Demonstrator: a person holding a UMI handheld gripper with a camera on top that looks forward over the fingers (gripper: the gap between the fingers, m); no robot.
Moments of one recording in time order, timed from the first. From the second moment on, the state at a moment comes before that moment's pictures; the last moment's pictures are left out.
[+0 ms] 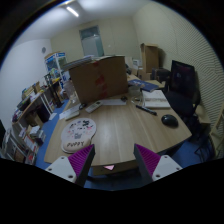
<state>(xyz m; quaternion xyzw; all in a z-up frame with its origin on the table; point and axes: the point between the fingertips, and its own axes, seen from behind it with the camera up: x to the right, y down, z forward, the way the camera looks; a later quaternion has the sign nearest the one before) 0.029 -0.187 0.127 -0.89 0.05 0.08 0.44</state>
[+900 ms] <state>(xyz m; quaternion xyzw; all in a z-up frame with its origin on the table) 0.332 -0.029 -0.016 -0.89 -0.02 0.02 0.45</state>
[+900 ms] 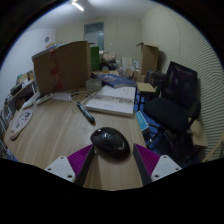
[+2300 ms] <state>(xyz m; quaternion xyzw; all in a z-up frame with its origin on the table) -0.175 0.020 0.017 -0.90 -0.02 0.03 0.44</state>
